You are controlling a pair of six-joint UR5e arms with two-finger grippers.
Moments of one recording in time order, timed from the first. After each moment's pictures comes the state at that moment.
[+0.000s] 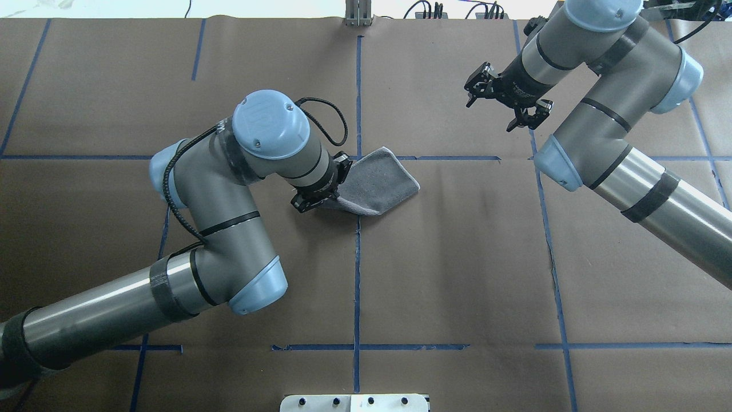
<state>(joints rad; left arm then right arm) -0.56 -2.38 -1.55 -1.72 -1.88 -2.01 0.93 -1.01 1.49 -1.26 2.19 1.46</state>
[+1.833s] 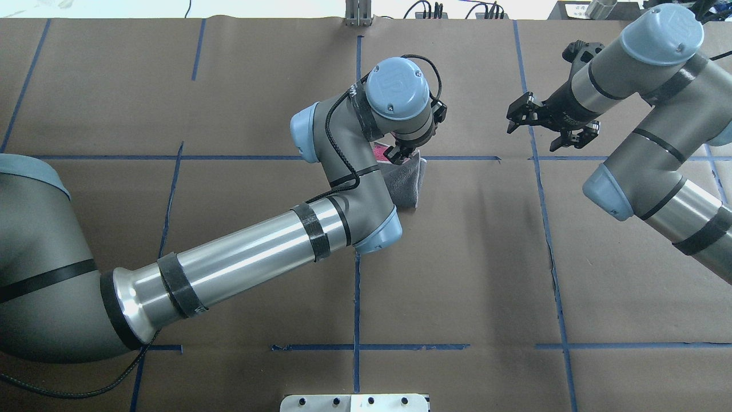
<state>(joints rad) -0.57 -2.78 -0.89 -2.11 -1.77 -2.00 0.94 -1.19 1.61 -1.25 2.19 1.28</state>
